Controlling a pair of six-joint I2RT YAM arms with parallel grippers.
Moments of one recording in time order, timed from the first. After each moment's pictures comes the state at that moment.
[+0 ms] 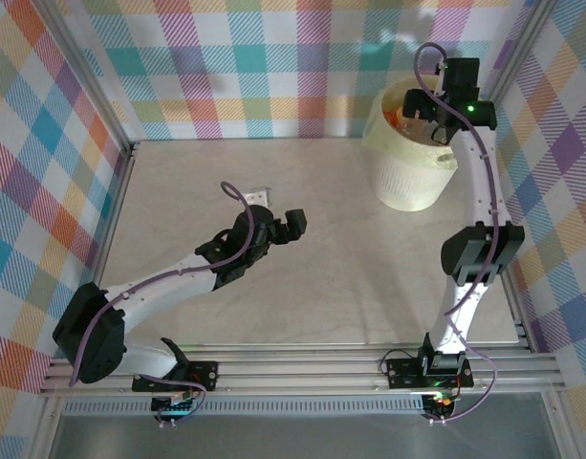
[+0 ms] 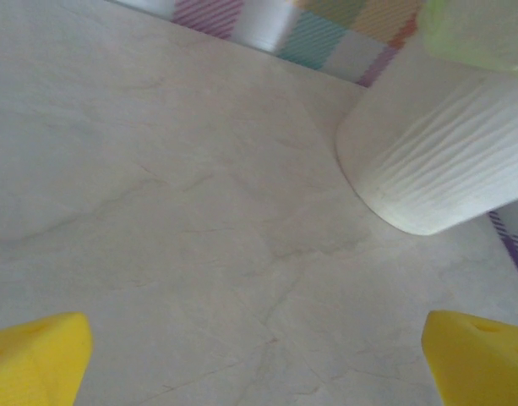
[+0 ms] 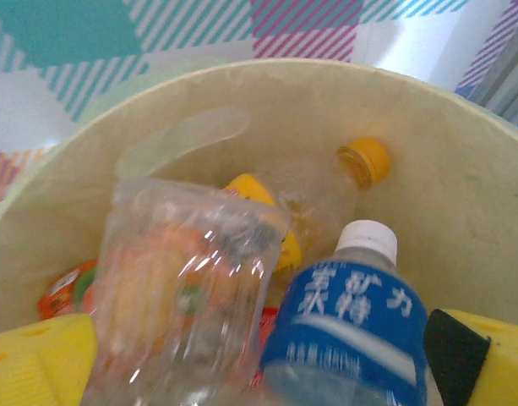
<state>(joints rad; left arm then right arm) -0.77 1.34 0.89 -0.02 -0.34 -0.67 0.01 1.96 2.25 -0.87 0.08 0.09</state>
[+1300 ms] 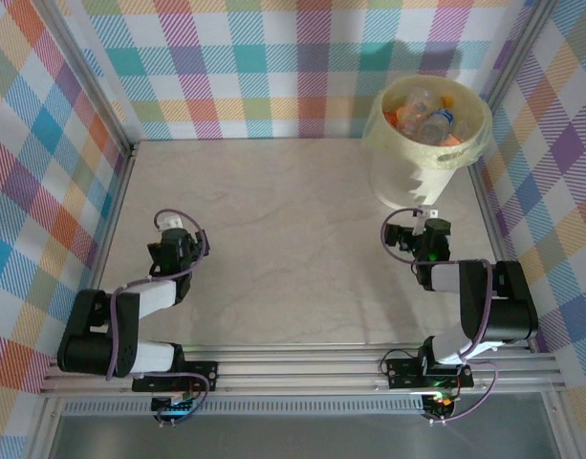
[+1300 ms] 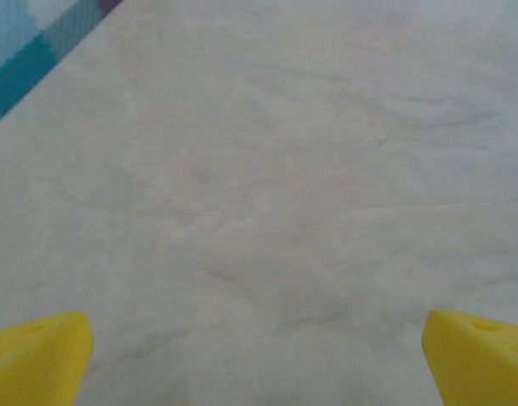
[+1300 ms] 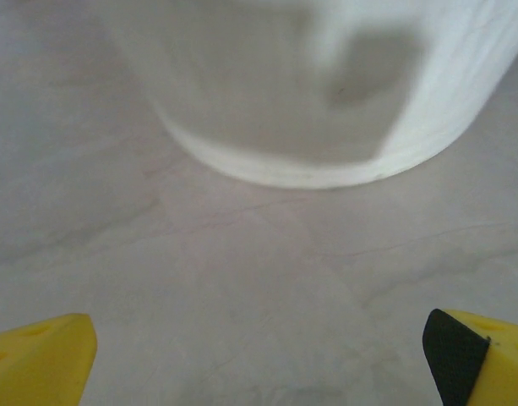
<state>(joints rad) -0.08 1.38 0.38 0.48 -0.33 -0.18 -0.01 1.53 0.40 0.63 -0.08 0.08</state>
